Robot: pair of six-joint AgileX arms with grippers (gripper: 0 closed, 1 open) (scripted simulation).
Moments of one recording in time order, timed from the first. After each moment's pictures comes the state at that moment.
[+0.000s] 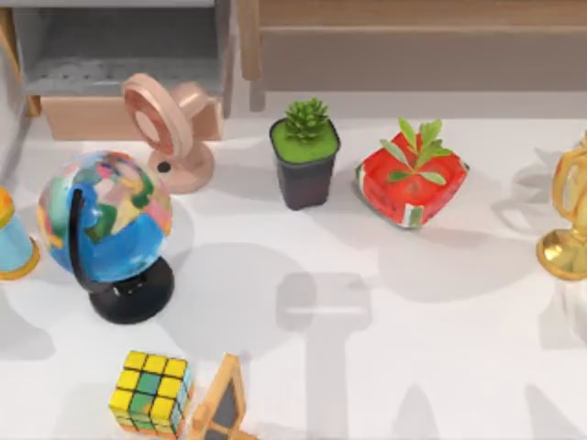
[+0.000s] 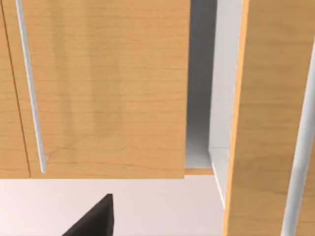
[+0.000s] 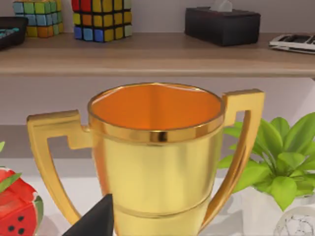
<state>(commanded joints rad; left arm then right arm) 0.70 2.00 0.47 1.52 0.74 1.59 0.00 0.00 0.00 0.00 0.00 0.00</state>
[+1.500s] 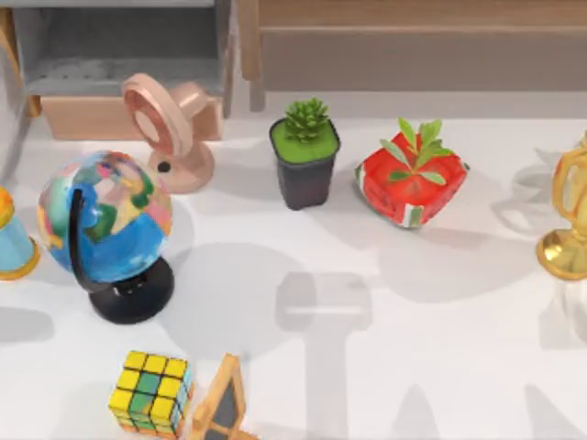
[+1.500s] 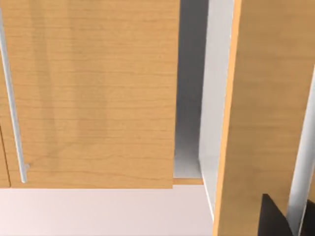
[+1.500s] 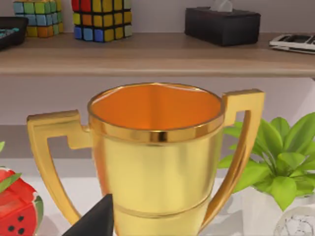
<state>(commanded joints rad) 0.66 2.02 0.52 1.49 0.70 1.59 0.00 0.00 0.00 0.00 0.00 0.00</state>
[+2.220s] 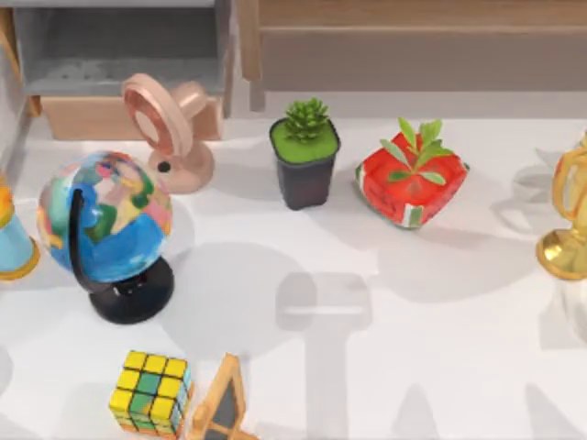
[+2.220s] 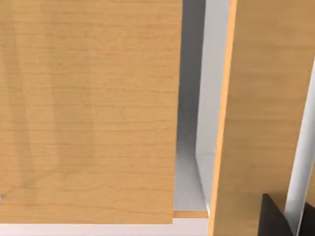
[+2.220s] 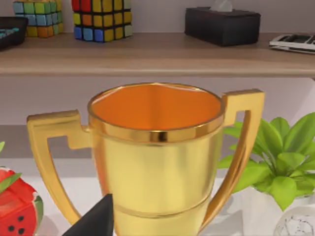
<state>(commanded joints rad) 0.56 2.11 0.71 1.39 0.60 1.58 0.00 0.00 0.00 0.00 0.00 0.00</state>
